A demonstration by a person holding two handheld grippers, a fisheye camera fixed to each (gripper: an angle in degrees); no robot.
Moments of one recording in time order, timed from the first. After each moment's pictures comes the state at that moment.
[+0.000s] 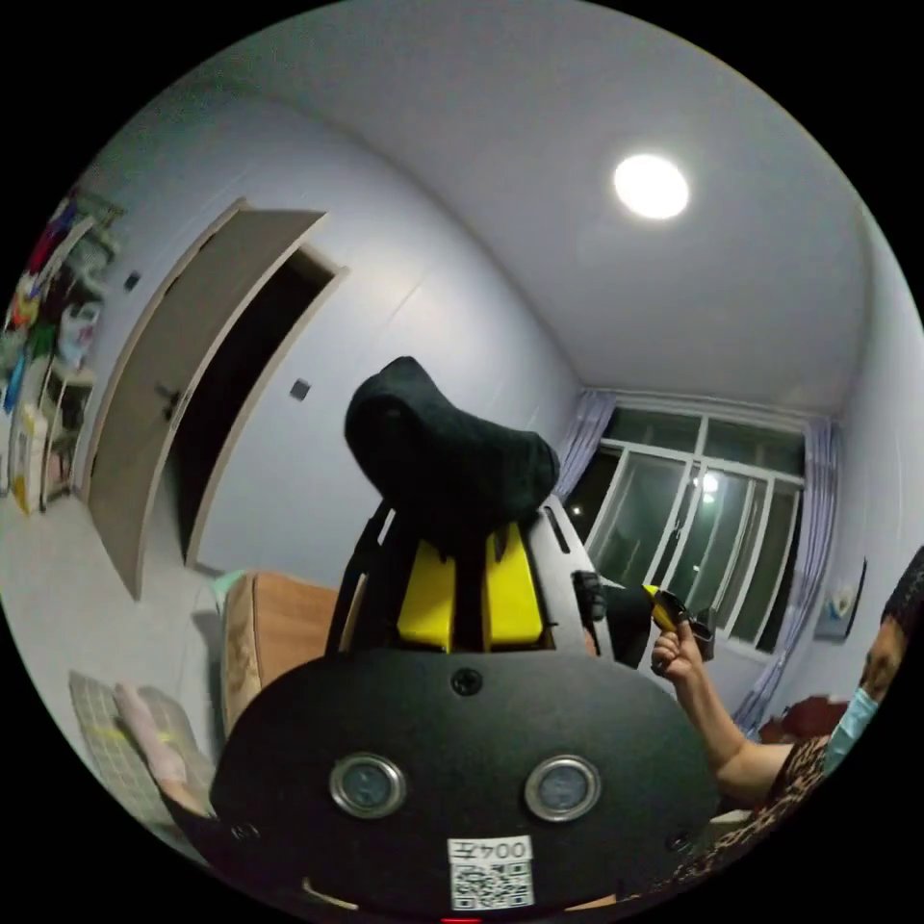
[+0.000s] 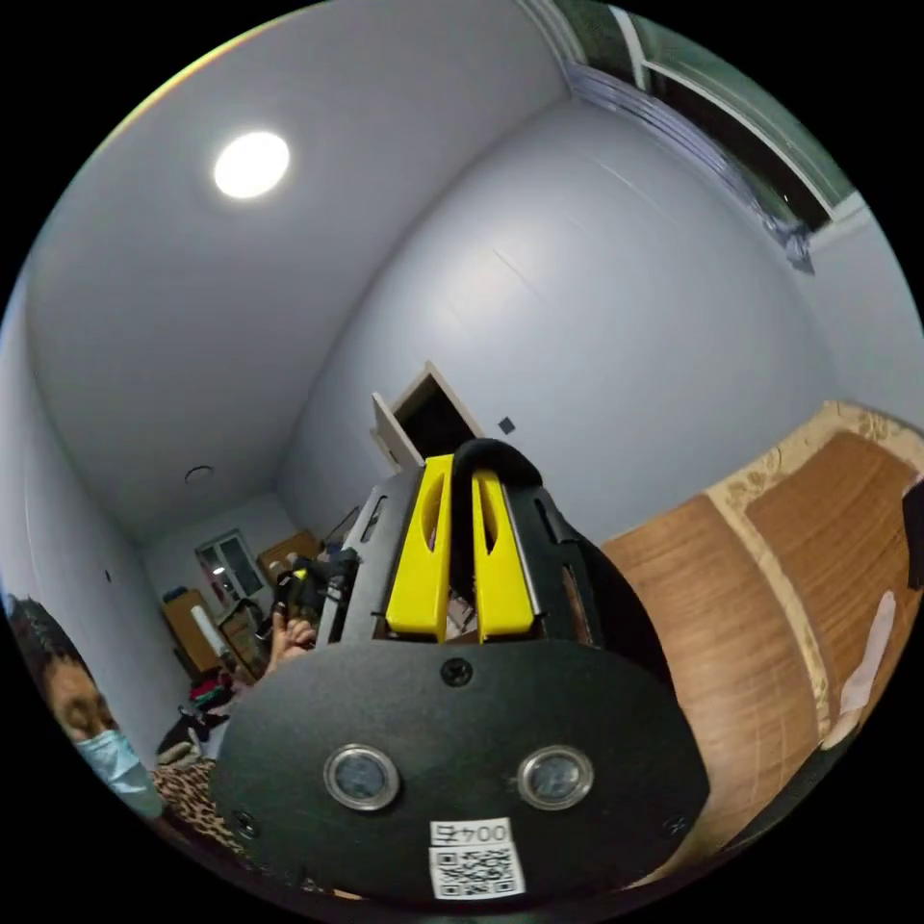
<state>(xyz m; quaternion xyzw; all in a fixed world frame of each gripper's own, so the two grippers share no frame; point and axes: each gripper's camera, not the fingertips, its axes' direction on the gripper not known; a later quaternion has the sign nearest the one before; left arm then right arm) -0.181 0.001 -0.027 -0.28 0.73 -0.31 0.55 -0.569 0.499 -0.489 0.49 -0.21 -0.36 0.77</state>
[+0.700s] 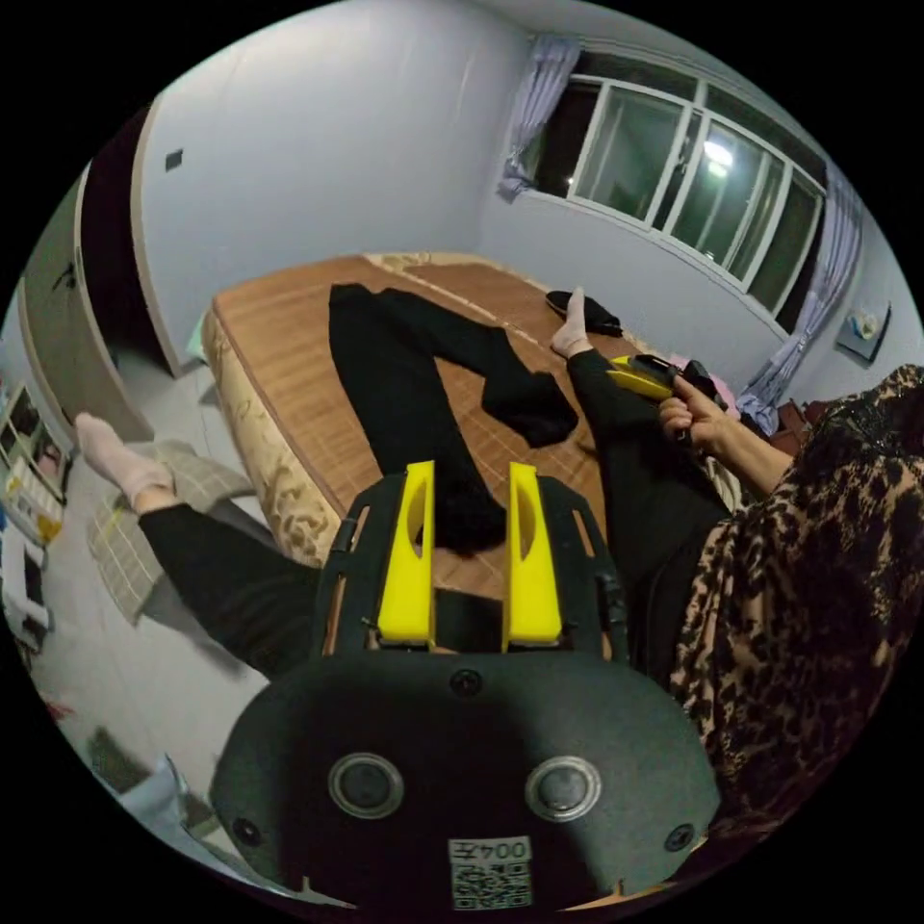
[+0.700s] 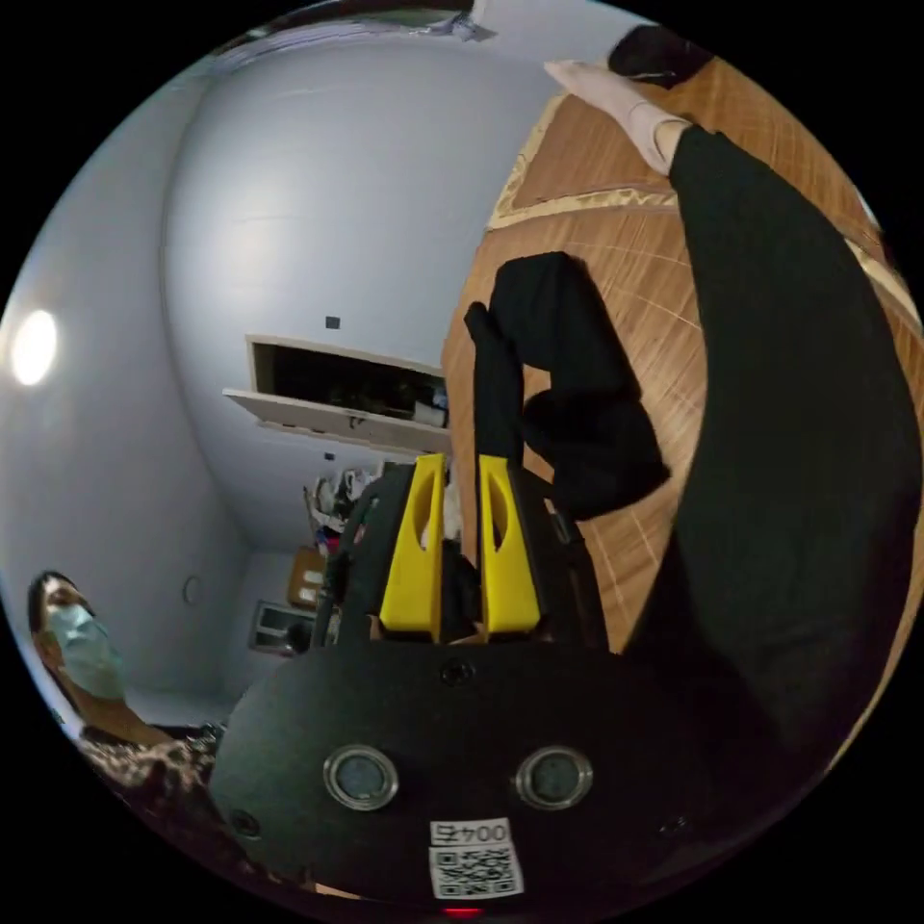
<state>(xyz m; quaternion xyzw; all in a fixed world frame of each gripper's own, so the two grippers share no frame) -0.216 0.299 -0.408 -0.46 0.80 0.14 0.35 -0.206 0.520 -0.140 0.27 -0.23 -0.05 0.93</state>
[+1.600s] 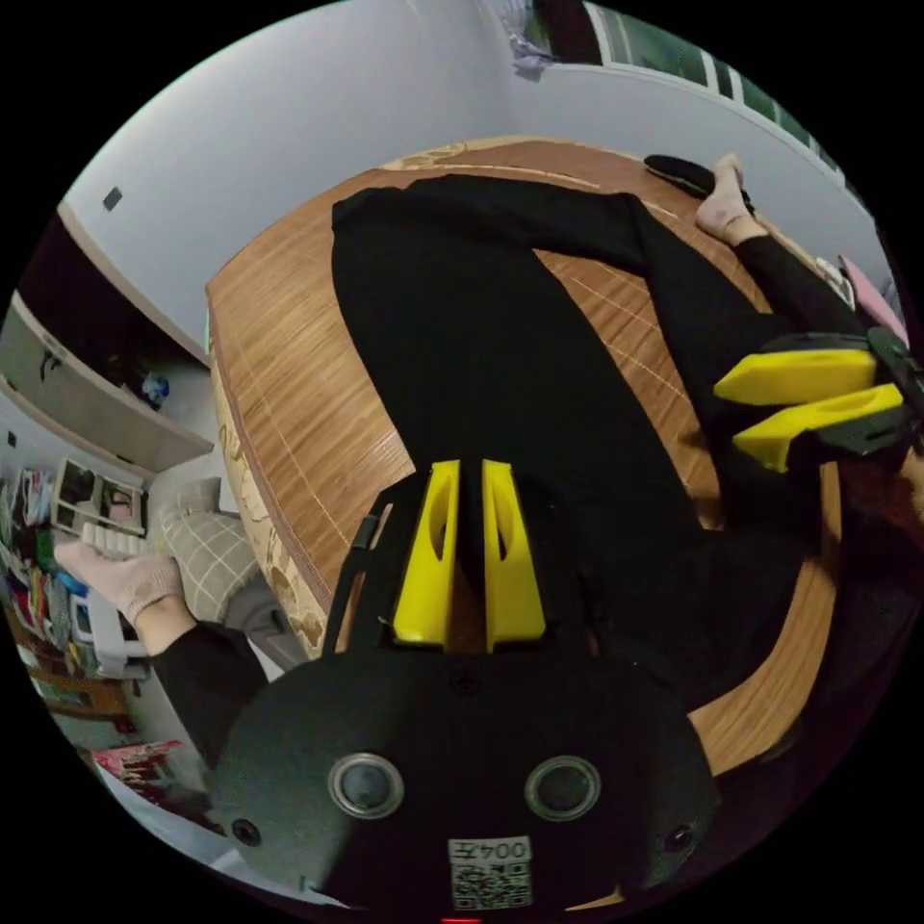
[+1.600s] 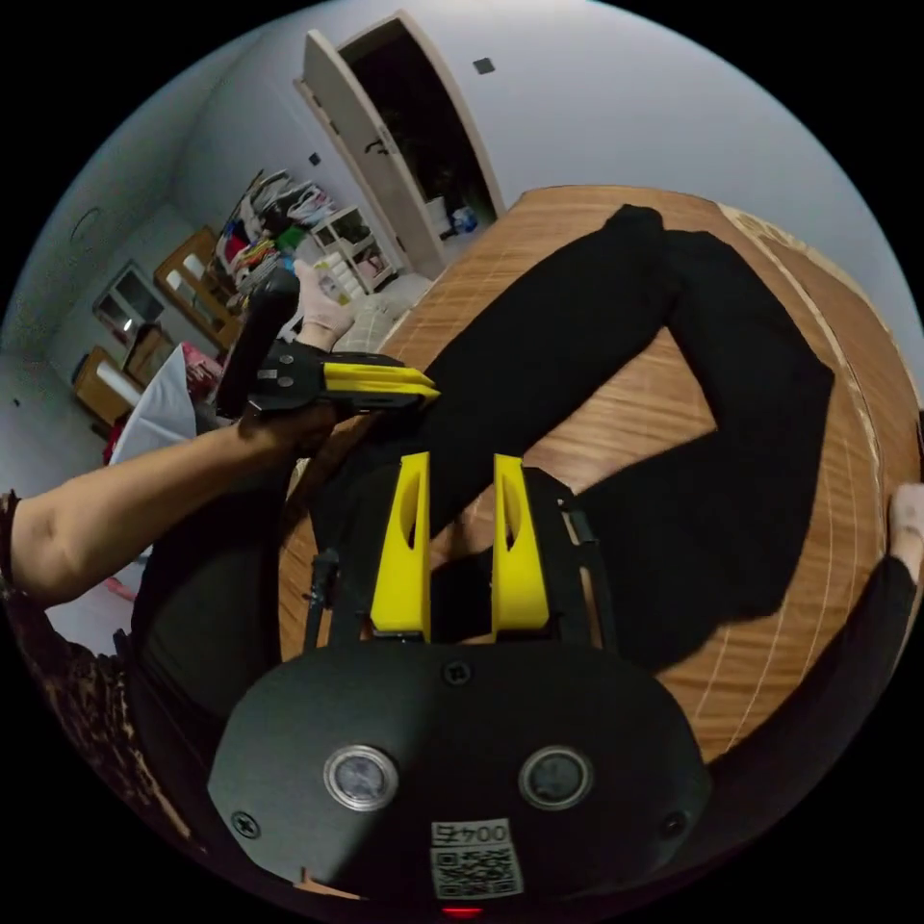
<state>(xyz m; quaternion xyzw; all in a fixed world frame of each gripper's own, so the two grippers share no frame) 0.045 0.550 -0.540 -0.42 0.73 0.35 0.41 -0.406 0.443 0.144 0.10 0.12 -0.40 0.90</state>
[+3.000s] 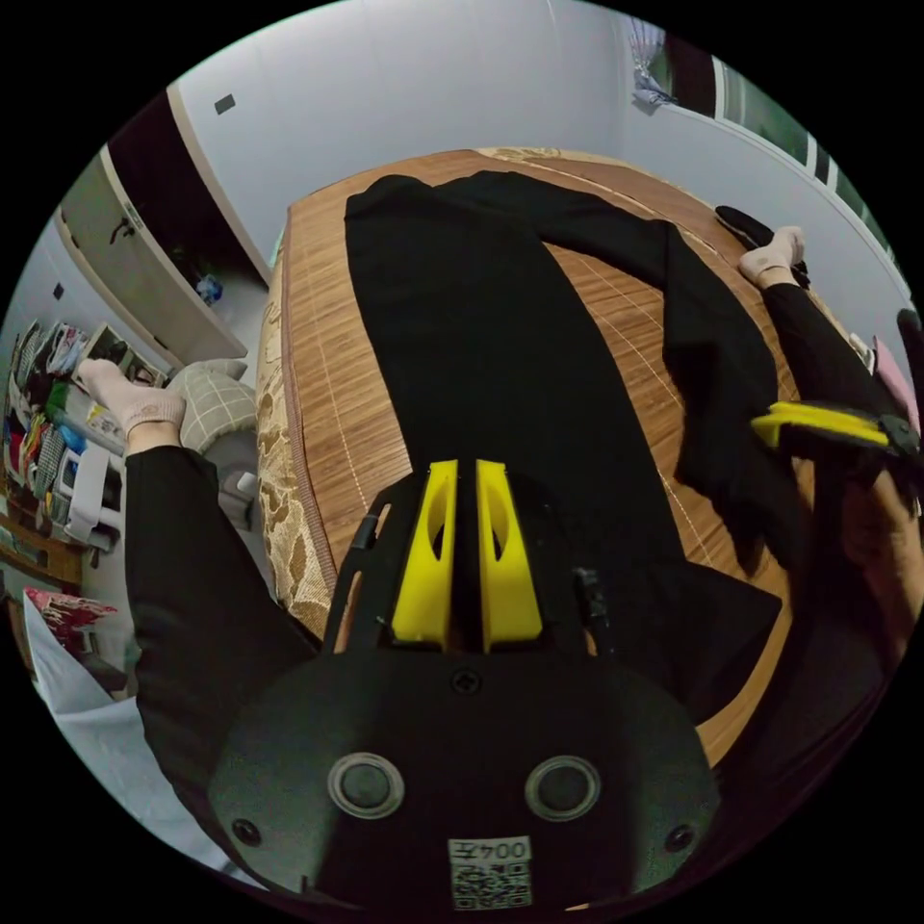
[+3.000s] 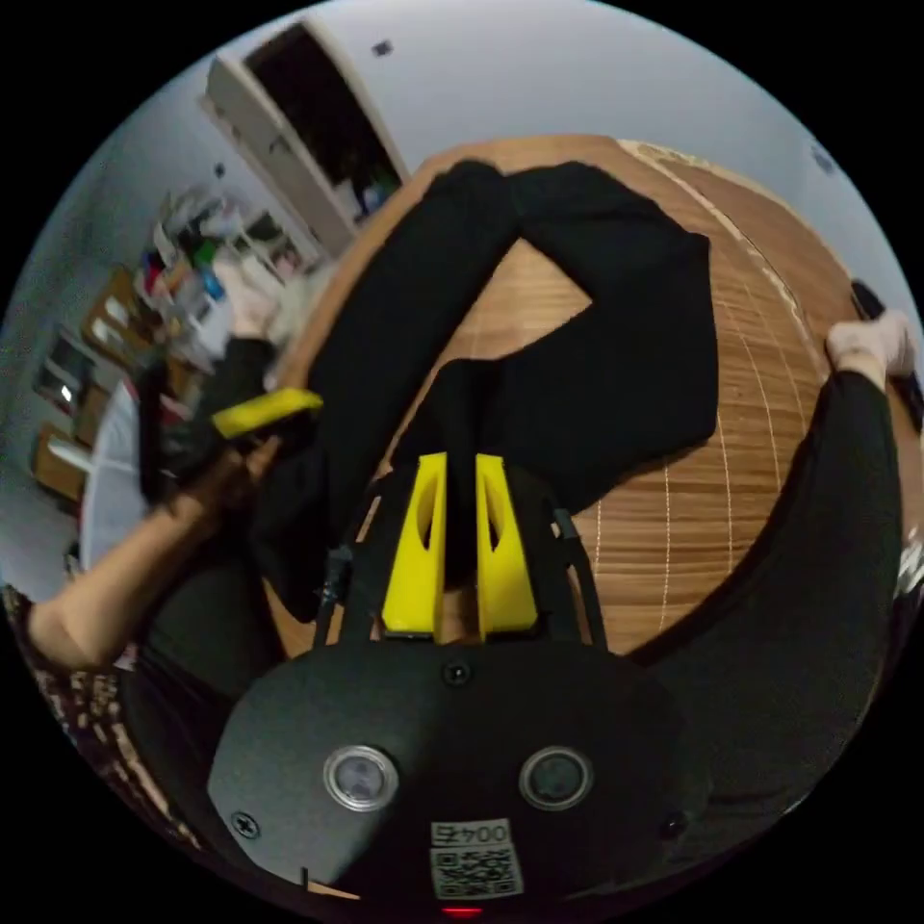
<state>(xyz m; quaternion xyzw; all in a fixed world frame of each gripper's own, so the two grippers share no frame) -0.080 0.672 -0.481 -0.51 0.65 0.32 0.47 -0.274 0.594 0.054 0.14 0.13 -0.26 0.95</state>
